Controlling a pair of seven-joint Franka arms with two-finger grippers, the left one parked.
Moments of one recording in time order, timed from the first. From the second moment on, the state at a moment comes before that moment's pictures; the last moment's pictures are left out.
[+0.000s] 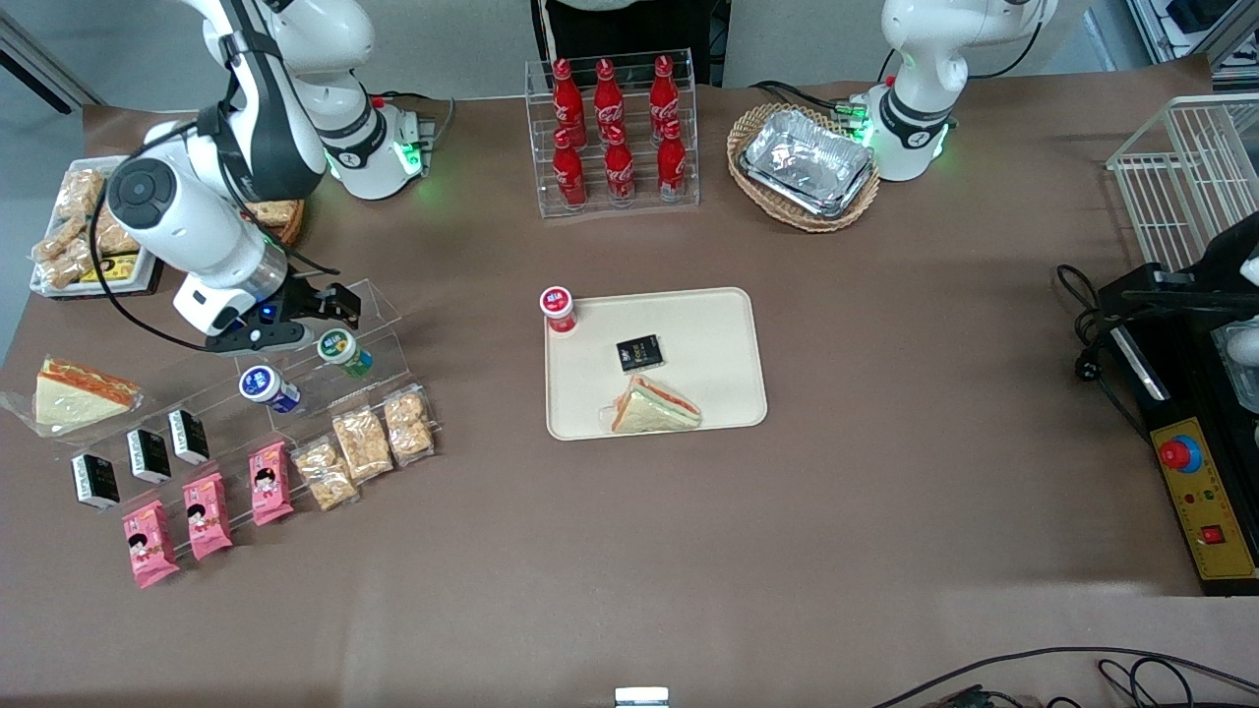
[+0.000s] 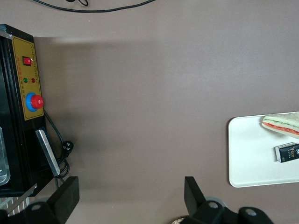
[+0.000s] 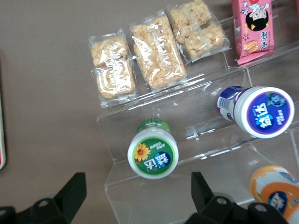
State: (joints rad) arm 0.02 -0.18 0.10 -2.41 0.06 2.21 0.00
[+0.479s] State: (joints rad) arm 0.02 -0.10 0.10 -2.44 0.06 2.31 0.00
